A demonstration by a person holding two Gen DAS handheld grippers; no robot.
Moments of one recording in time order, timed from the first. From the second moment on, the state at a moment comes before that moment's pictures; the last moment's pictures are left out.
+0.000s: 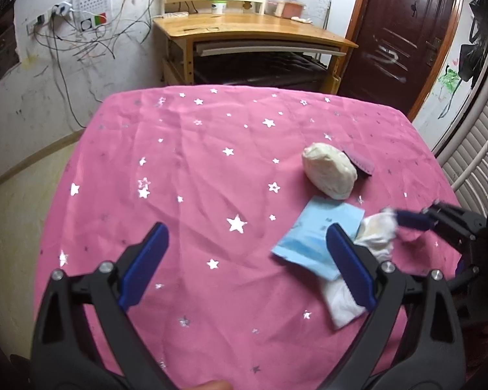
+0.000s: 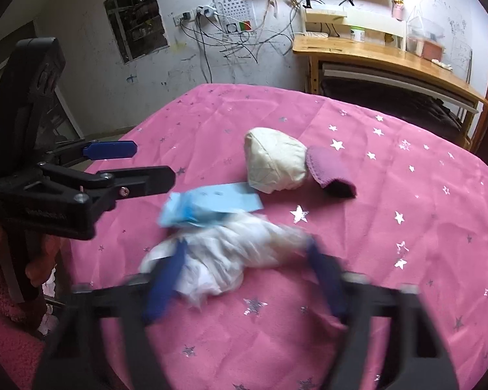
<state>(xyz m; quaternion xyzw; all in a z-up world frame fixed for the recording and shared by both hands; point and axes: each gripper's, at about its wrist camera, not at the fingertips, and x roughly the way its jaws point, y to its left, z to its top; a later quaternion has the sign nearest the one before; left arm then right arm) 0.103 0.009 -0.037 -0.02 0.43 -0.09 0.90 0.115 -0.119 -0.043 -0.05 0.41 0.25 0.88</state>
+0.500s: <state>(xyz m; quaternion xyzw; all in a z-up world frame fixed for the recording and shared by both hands) 0.116 -0.057 -0.049 0.03 0.44 -0.16 0.88 0.103 -0.194 -0.027 0.00 0.39 0.17 0.91</state>
